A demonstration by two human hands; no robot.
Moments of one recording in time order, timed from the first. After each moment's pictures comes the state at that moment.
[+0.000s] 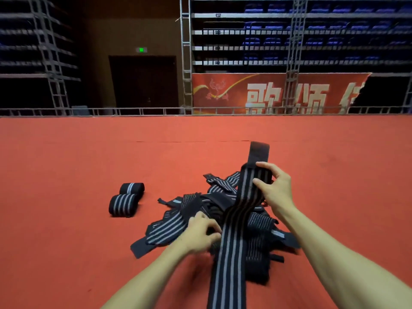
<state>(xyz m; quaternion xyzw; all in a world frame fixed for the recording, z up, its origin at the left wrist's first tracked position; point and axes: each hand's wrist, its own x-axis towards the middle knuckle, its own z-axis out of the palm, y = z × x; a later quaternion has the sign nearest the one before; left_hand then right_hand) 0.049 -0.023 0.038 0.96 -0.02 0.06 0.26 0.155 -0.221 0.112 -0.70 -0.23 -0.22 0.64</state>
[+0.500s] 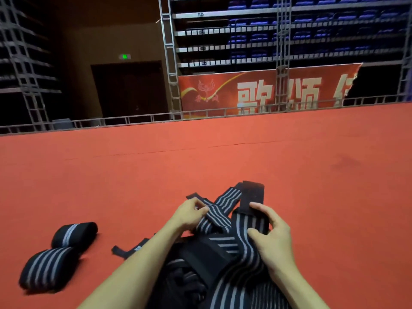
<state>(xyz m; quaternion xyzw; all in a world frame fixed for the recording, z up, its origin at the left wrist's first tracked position) 0.306 0.022 0.053 0.93 0.09 0.09 0.34 0.283 -0.190 0.018 -0.68 -0.16 -0.19 0.69</state>
